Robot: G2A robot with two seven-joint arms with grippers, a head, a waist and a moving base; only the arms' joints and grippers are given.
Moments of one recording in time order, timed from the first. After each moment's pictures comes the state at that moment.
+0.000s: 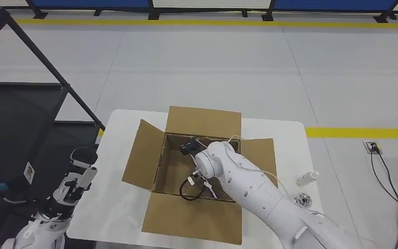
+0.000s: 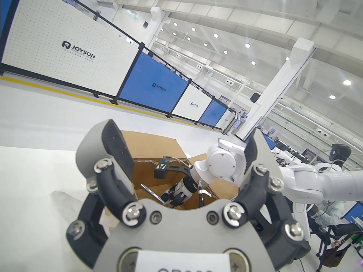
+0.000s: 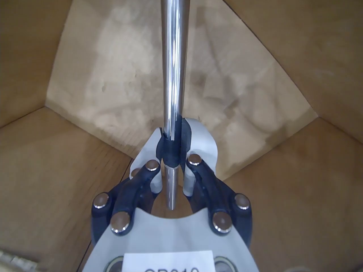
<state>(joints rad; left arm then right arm) 1.52 -1.16 -1.89 -1.89 0.22 -0.77 -0.24 -0.33 -1.58 0.55 -0.93 -0.81 0.21 1.20</state>
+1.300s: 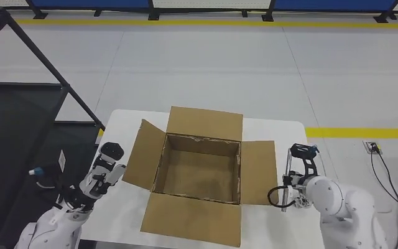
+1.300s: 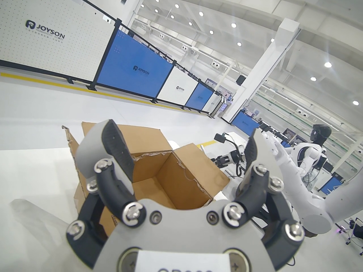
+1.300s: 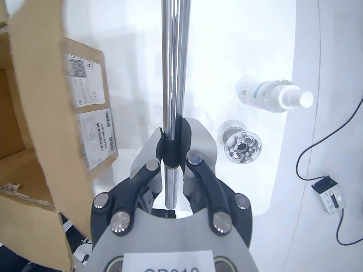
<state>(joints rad) 1.43 -1.14 -1.75 -1.90 0.24 -0.73 -0.31 -1.11 -1.29 1.55 -1.85 -1.23 0.26 1.36</state>
